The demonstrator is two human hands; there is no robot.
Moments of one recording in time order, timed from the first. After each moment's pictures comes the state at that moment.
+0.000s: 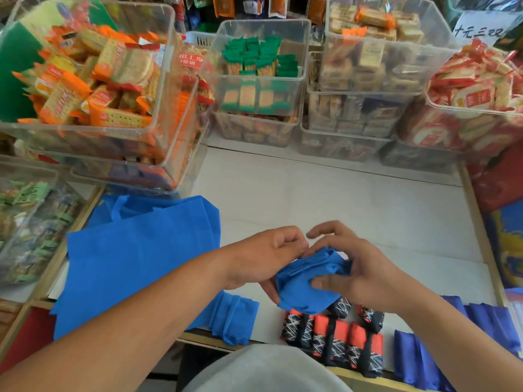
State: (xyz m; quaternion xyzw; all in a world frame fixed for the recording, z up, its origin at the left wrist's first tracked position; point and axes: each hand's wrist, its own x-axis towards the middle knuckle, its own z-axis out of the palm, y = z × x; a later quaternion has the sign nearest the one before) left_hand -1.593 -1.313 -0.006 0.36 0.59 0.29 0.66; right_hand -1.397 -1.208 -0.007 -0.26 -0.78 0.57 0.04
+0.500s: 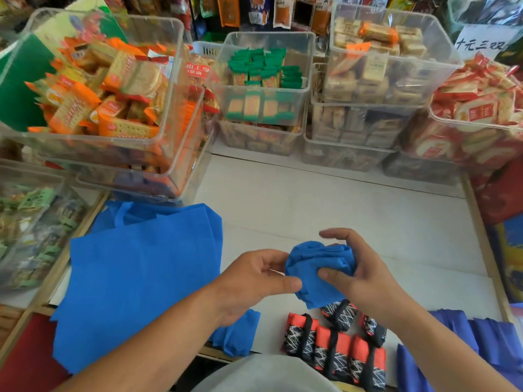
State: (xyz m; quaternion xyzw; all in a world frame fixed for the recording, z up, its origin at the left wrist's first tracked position) left_hand -1.592 -1.345 -0.042 0.24 0.58 0.44 0.64; right_hand -1.401 -1.214 -0.021 -0.37 -0.63 0.67 0.12
